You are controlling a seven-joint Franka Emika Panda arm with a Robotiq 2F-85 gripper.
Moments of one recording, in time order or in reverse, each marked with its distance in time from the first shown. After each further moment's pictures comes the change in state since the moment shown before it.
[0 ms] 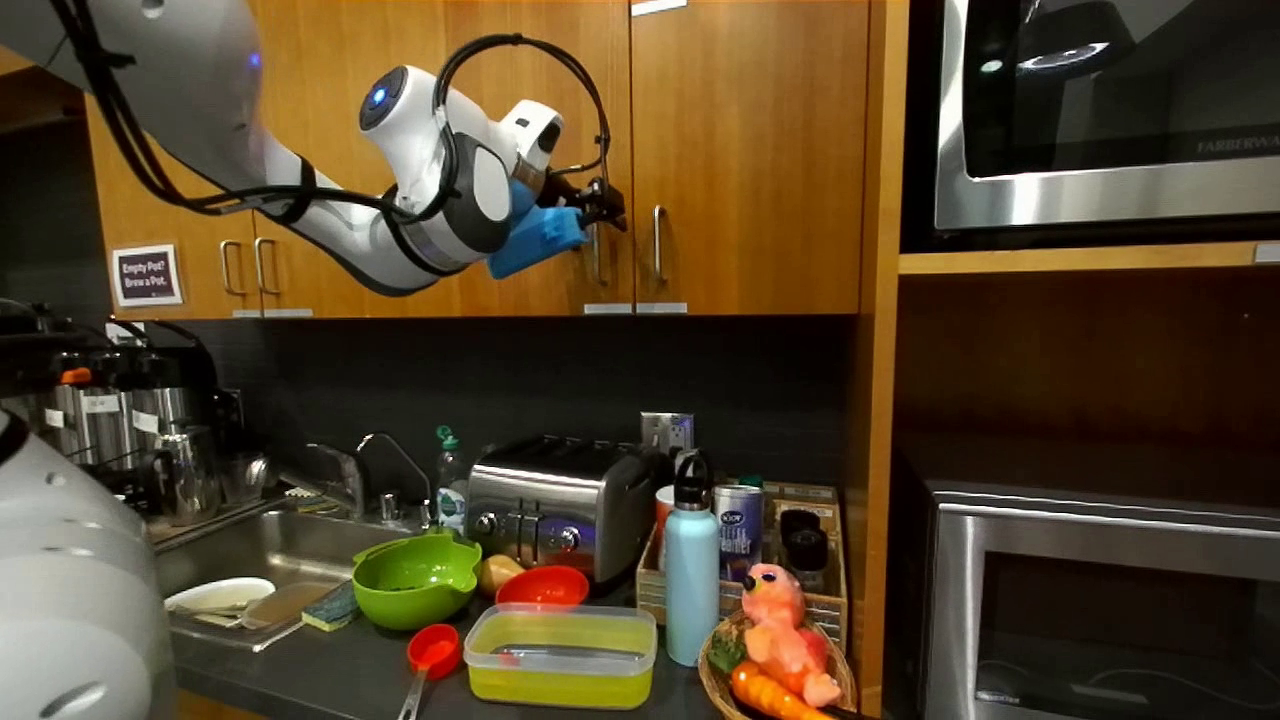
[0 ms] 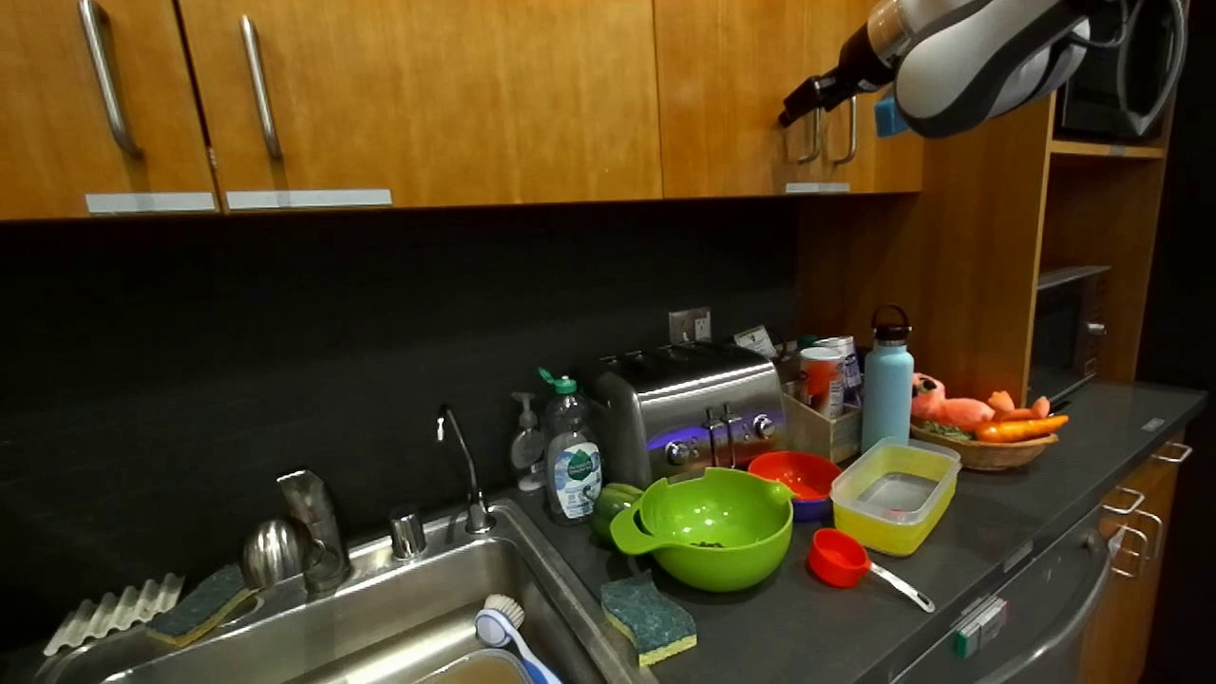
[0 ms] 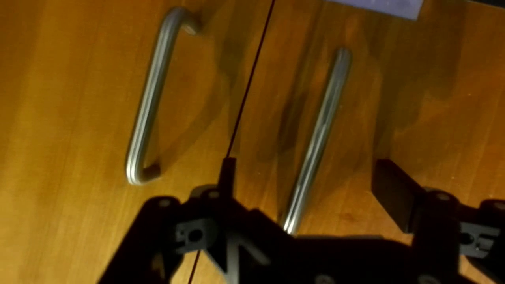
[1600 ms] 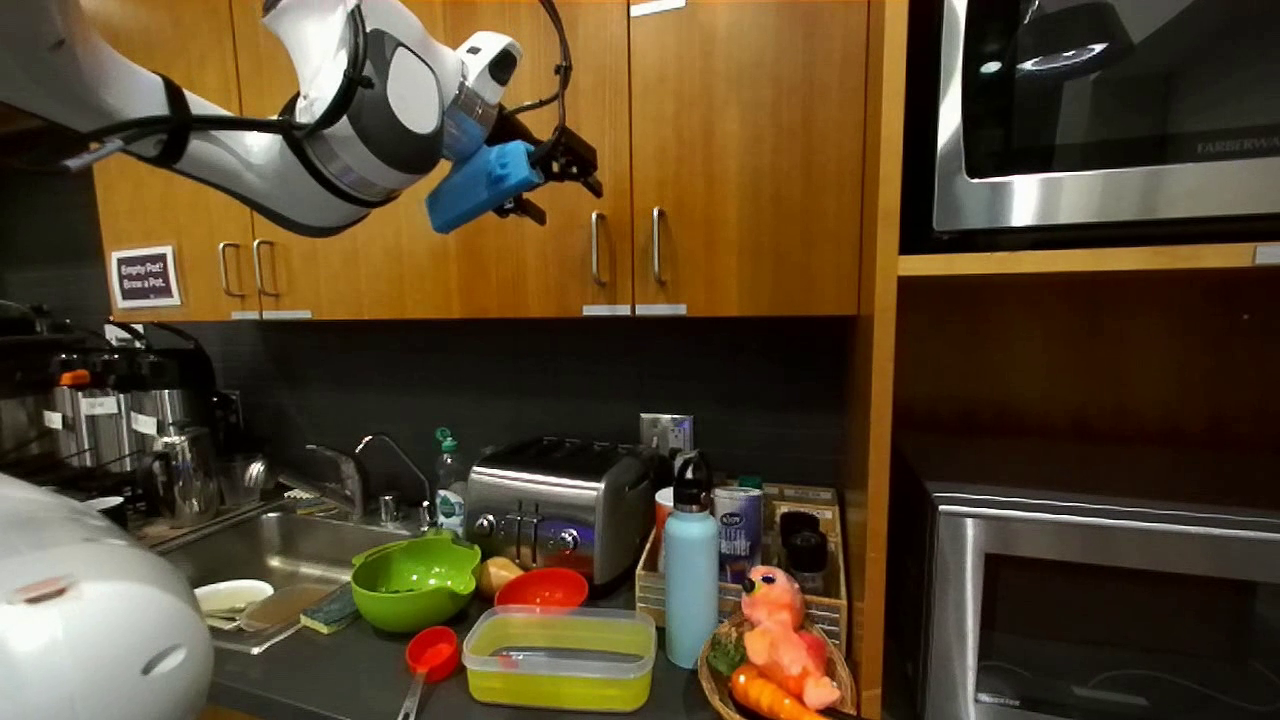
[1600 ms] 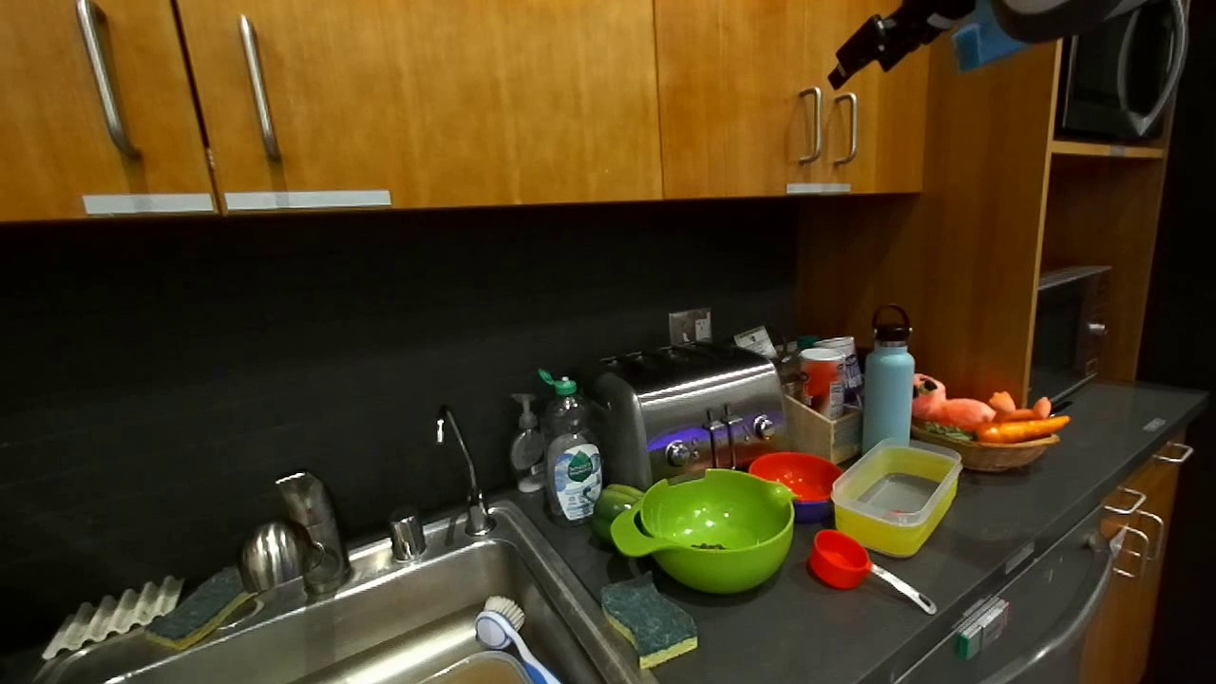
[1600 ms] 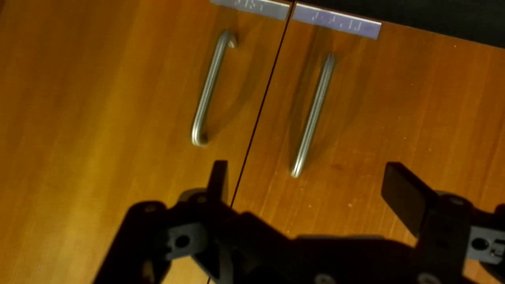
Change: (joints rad) arm 0.217 -0.288 -0.200 -0.071 -0.067 -0.342 -0.001
